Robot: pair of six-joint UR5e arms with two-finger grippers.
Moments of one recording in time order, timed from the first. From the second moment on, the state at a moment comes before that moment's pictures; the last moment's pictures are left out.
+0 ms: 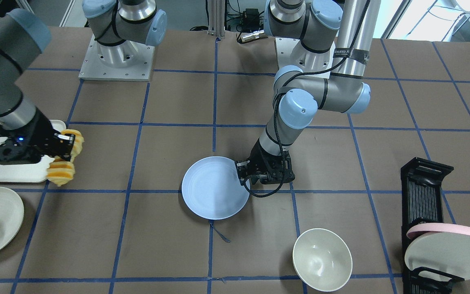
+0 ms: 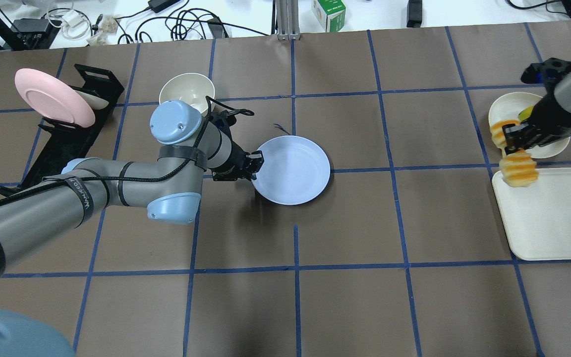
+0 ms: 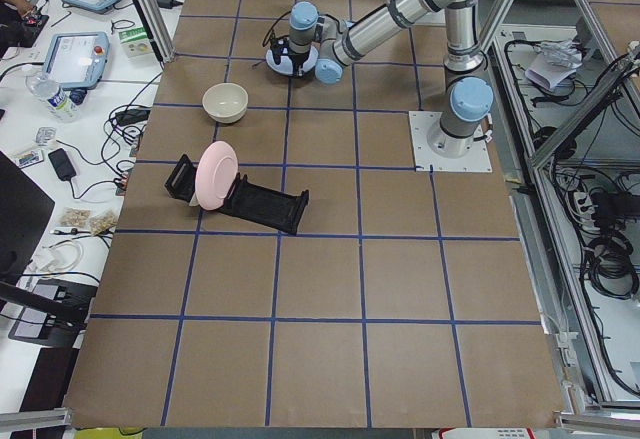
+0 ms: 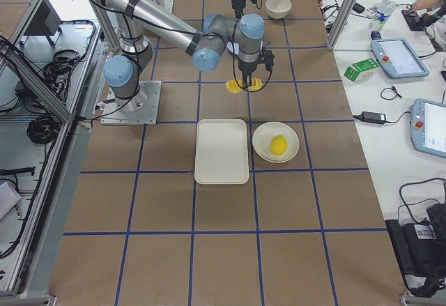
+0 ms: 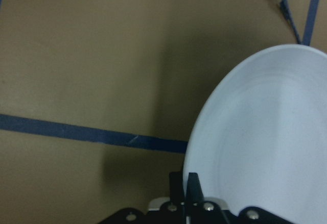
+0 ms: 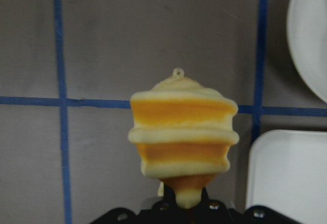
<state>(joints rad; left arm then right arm) -1.71 -1.93 -2.01 -0.57 1.33 -0.37 1.33 -1.45 1.89 -2.02 -1.49 -0.28</state>
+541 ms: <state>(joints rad) -1.67 -1.80 -1.74 -1.08 1.42 -0.25 1.68 -1.33 1.86 -2.19 -1.46 0.13</state>
